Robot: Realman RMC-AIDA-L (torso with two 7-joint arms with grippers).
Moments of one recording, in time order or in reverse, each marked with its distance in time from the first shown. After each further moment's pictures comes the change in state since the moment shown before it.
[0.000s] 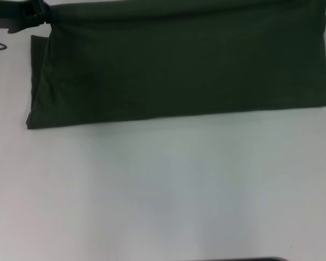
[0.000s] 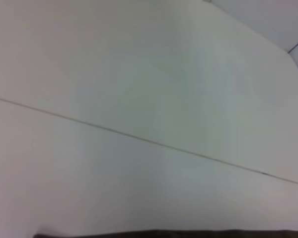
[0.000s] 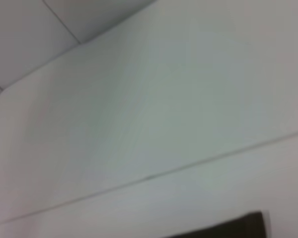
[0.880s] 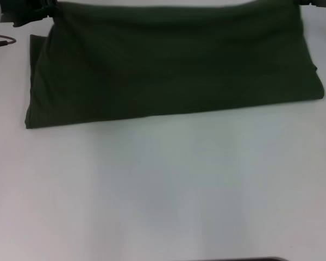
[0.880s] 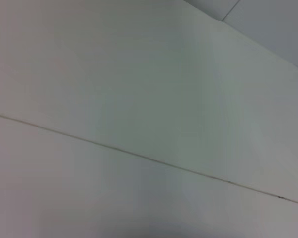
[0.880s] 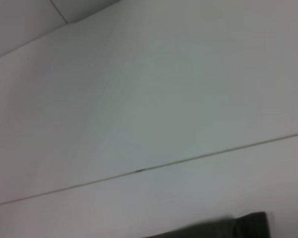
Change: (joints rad) left arm -0.022 -0.015 0.040 -0.039 -0.010 -0.129 -0.030; right arm 0.058 -0.007 -0.131 0.133 -0.004 0.171 0.011
